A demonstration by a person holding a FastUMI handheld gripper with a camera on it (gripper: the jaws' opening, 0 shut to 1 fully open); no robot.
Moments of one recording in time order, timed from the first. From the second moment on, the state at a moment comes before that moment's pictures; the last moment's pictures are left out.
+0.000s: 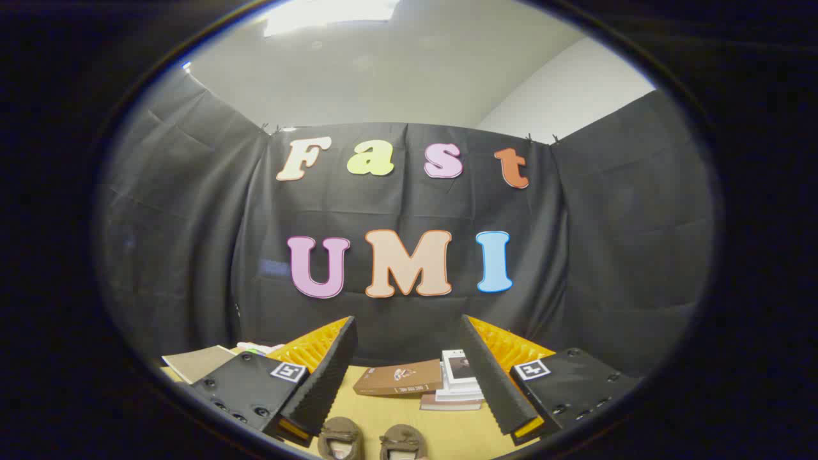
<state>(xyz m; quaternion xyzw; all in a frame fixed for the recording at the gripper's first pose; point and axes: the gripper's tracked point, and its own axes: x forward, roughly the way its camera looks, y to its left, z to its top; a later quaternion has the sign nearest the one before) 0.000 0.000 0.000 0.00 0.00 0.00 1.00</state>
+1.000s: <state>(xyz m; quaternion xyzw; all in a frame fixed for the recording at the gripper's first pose) 0.003 0.032 -0.017 -0.01 0.02 0.05 1.00</state>
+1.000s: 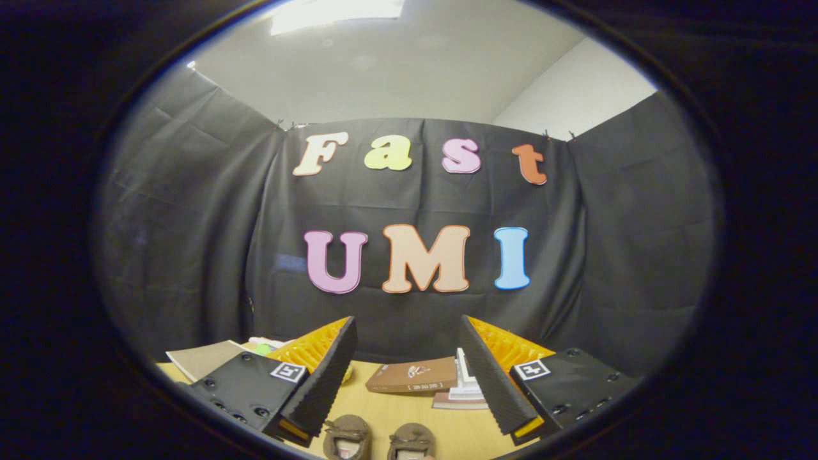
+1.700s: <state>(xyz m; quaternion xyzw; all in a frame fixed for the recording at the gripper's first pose) -0.009 0.126 -0.086 0.09 0.10 0.16 0.98</state>
